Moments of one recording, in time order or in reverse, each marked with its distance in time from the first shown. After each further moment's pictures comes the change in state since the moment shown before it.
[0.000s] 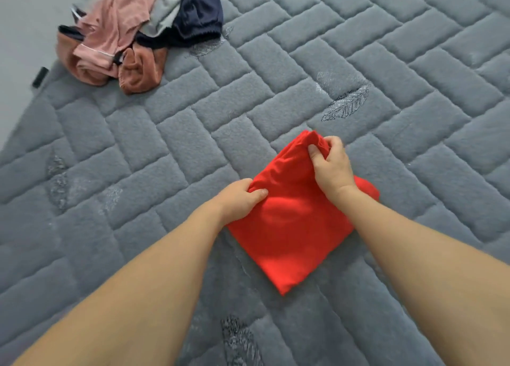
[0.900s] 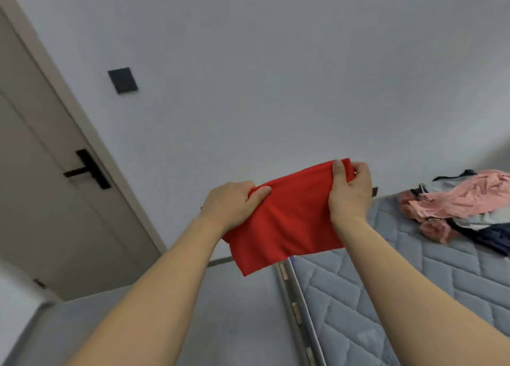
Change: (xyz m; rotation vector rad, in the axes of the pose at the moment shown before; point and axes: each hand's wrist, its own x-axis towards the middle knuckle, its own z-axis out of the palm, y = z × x) left_hand -0.864 0.028 -0.098 0.409 1.253 -0.498; right_hand -0.603 -0.496 -0.109 0.543 -0.539 -0.659
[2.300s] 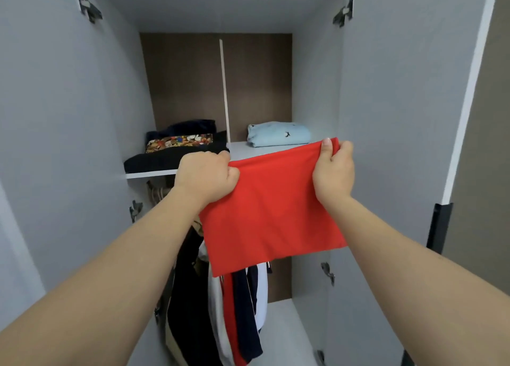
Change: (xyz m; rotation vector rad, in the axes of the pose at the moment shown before) left_hand -0.858 -0.110 -0.444 1.232 0.231 -1.418; right_hand -0.812 -0.446 0.117 0.603 -1.429 -0.306
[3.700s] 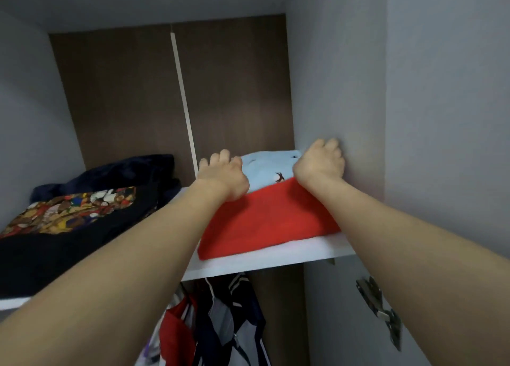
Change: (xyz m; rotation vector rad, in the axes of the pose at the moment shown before) left_hand 0.374 0.071 0.311 0.038 -0.486 -0.212; right_hand 0.390 0.162 0.284 -0.611 -0.241 -0.128
